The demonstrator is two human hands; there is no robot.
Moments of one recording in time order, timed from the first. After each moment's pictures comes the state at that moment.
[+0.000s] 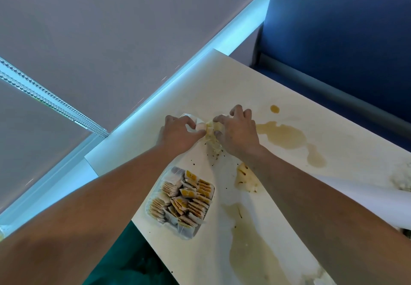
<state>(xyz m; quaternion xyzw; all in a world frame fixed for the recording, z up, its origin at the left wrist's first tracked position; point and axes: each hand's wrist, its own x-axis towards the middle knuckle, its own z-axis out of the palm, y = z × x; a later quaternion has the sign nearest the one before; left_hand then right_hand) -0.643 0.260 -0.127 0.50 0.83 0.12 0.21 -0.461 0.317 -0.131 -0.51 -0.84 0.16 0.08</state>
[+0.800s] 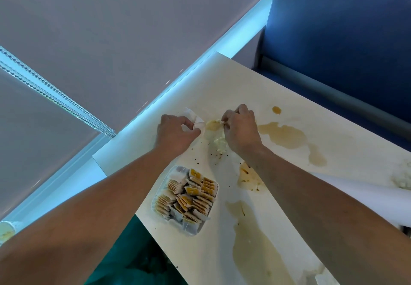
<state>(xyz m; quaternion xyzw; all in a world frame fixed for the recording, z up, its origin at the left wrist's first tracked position) -0.643 0.242 -0.098 0.46 0.84 0.20 0.20 -0.463 0.314 -0.118 -0.52 -0.81 0.22 0.17</state>
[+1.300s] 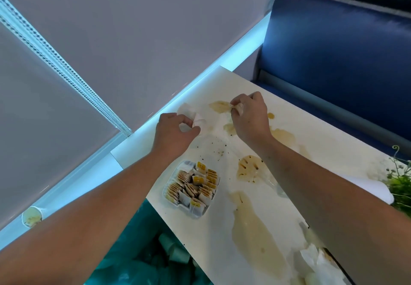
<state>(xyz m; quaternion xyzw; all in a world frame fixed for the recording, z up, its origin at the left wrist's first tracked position) -0.632 0.189 -0.027 0.47 0.82 0.29 0.18 -0.450 0.294 -0.031 -0.56 -0.73 0.25 0.31</state>
